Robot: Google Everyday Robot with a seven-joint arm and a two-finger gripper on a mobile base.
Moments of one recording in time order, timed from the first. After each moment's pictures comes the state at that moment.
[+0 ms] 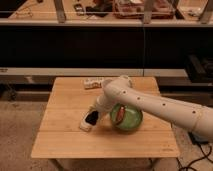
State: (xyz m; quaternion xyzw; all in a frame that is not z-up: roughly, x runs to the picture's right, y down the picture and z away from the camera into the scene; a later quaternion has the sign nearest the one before) arm -0.072 0.132 0.760 -0.14 -0.33 -0.37 0.86
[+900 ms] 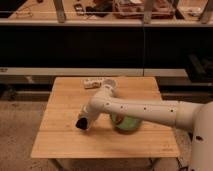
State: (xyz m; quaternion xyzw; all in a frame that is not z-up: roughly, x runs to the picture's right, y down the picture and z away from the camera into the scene) arm -0.118 0.148 0.792 -0.11 -0.30 -0.41 0.85
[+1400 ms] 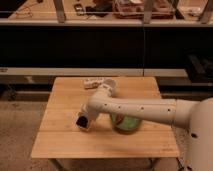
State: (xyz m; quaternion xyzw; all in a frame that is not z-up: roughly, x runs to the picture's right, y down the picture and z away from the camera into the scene) arm -0.113 0.149 0.804 -0.12 -0.28 -0.40 0.87
